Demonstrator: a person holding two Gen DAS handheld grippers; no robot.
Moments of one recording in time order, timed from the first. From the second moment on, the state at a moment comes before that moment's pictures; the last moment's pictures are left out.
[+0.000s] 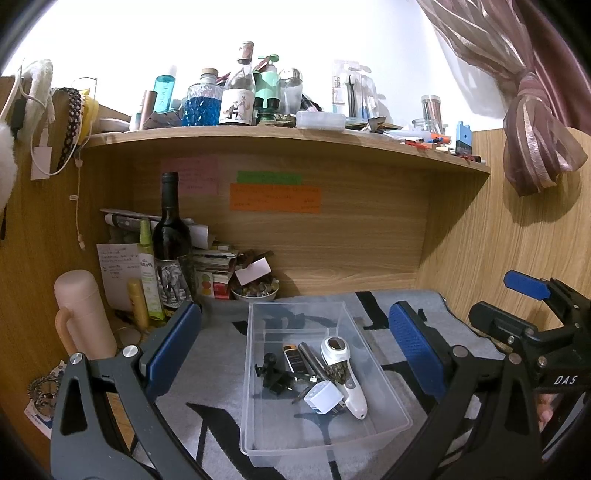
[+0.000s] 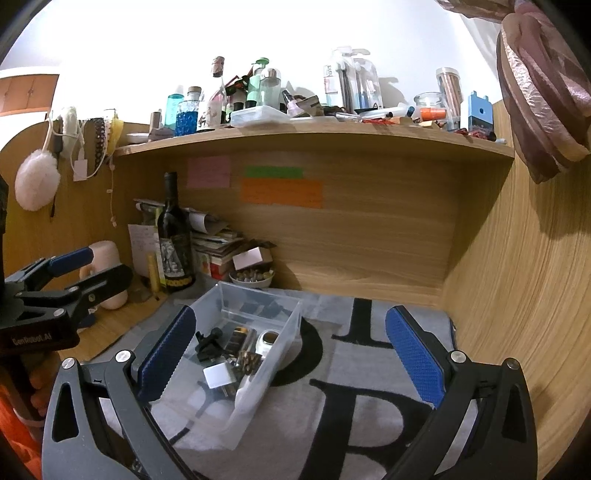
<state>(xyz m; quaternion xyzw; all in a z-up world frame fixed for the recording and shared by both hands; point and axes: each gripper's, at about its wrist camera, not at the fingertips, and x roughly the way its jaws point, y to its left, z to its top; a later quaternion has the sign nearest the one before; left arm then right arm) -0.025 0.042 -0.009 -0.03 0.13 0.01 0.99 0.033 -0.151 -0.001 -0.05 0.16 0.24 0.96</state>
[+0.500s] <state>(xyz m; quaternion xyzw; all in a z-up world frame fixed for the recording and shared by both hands) -0.025 0.043 -0.009 -0.03 0.13 0.01 0.99 0.033 -0.148 0.000 -0.05 0.16 0.24 0.96</state>
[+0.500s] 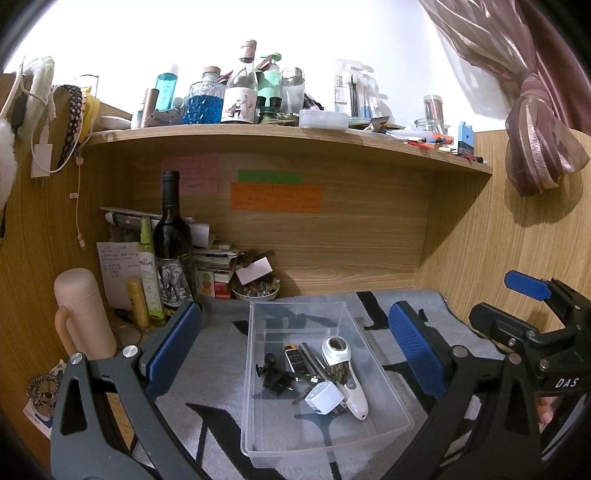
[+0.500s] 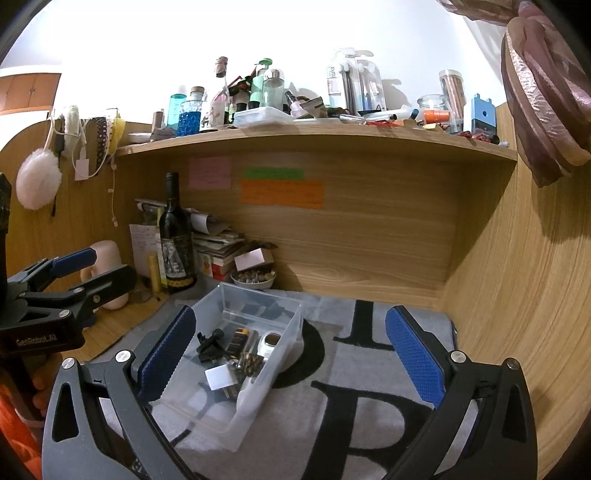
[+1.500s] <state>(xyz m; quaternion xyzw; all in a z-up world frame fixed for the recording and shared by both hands) -0.020 0.042 -0.012 -0.03 0.12 0.02 0.99 0.037 -0.142 -0.002 -0.05 0.17 0.24 0.95</state>
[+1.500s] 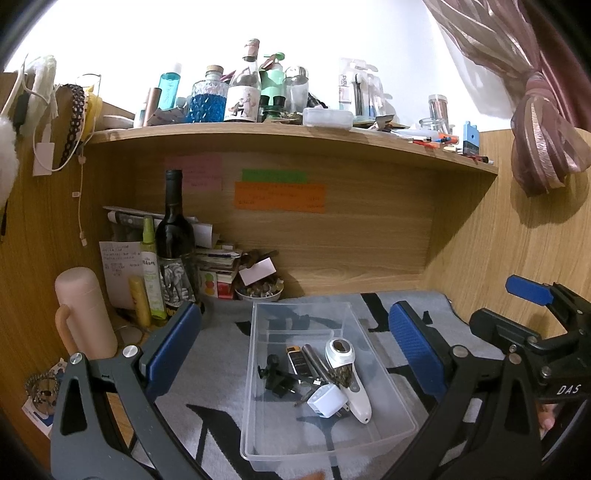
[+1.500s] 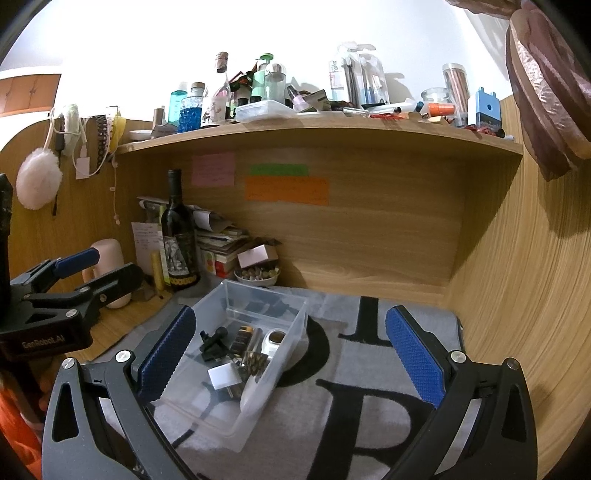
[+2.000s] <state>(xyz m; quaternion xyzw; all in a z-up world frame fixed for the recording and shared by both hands) -0.014 0.041 -0.013 -0.03 0.13 0.00 0.99 0.043 -0.142 -0.002 -0.05 0.17 0.24 0.95</state>
